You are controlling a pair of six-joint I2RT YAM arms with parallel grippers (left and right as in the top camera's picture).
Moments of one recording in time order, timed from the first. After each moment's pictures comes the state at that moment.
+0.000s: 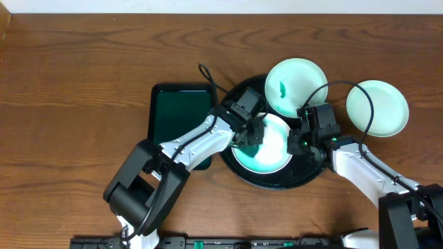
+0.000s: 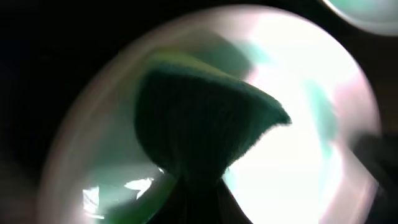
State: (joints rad) left arm -0.70 1.90 1.18 -0.46 0.18 -0.62; right arm 0.26 1.53 0.68 -0.27 -0.14 0.32
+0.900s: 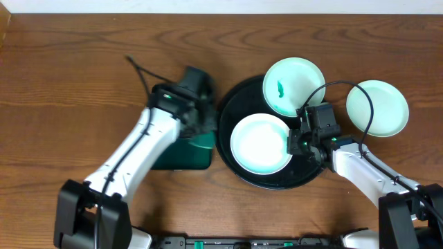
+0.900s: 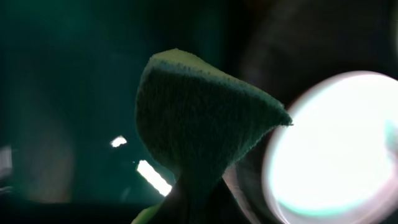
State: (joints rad) left arm -0.37 1.60 1.19 -0.88 0.09 -0.52; right arm 0.26 1.53 0.68 -0.27 -0.15 0.32
